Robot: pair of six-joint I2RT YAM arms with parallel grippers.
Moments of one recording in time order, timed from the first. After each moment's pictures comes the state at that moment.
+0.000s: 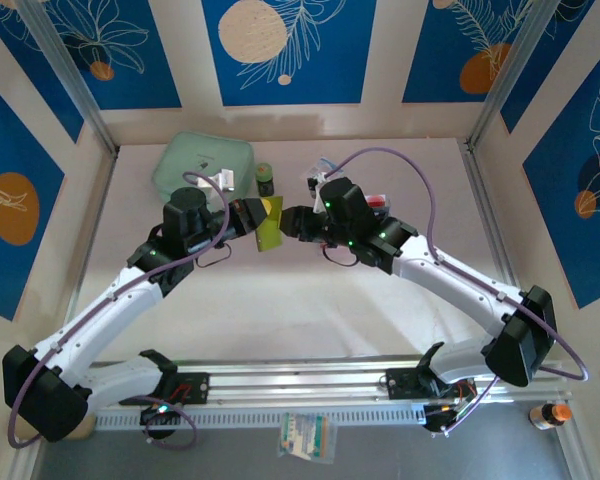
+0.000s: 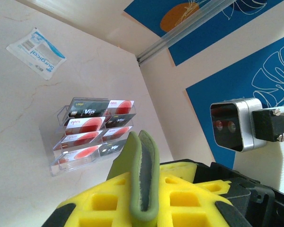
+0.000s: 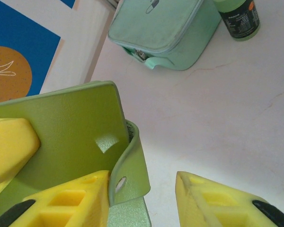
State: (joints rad) left arm -0.57 1.09 0.95 -0.12 0.29 -0.84; right arm 0.80 1.36 1.19 -0.37 -0.11 0.75
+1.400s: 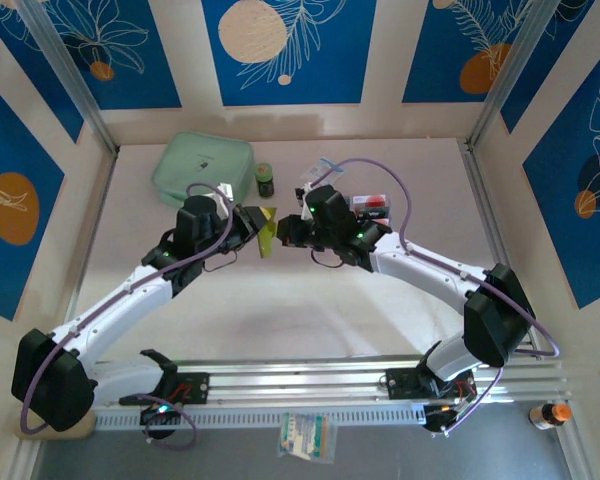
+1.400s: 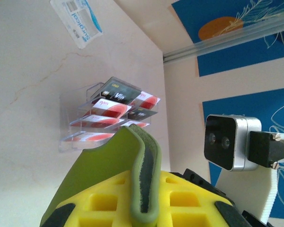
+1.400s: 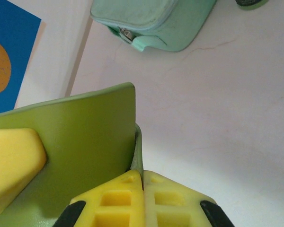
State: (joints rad) left arm -0.55 1.14 0.84 -0.02 0.25 -1.12; right arm 0.77 1.51 1.12 -0.21 -0.16 0.77
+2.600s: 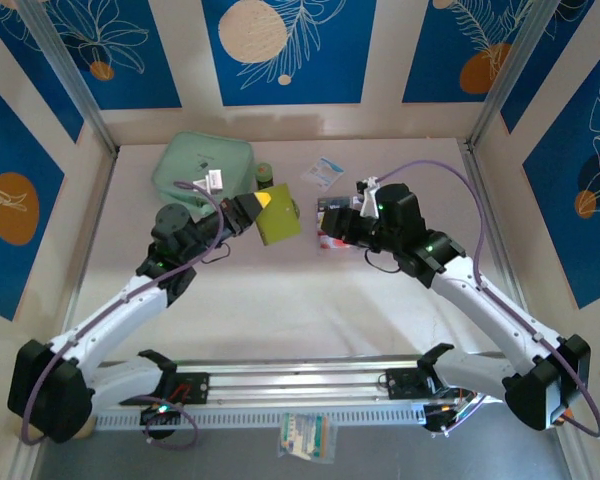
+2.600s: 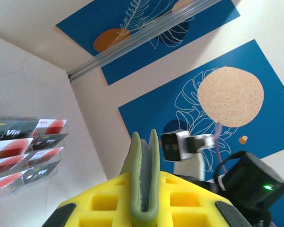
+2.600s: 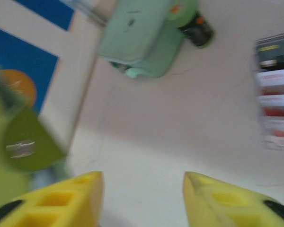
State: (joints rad) left arm -0.48 1.12 0.71 0.50 0.48 -1.13; right arm 0.57 1.10 0.99 -0.38 -0.29 0.73
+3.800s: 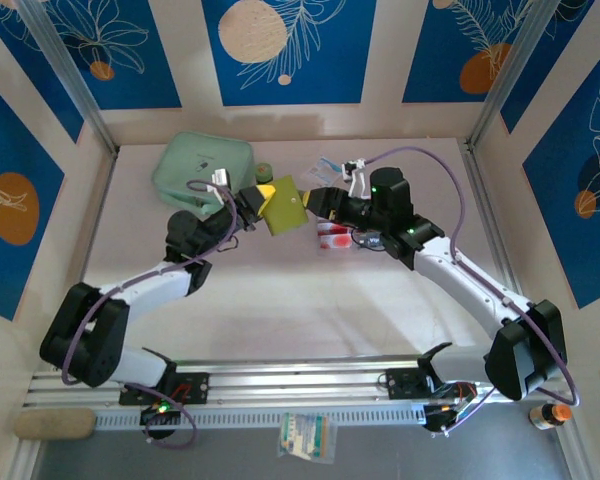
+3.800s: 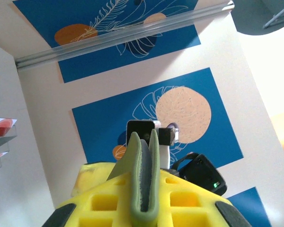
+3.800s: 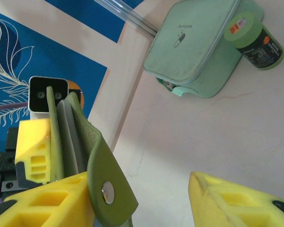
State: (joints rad) left arm -0.44 1.42 0.64 1.12 0.55 -1.53; right arm 0.51 1.28 1.00 -0.04 -0.49 0.82
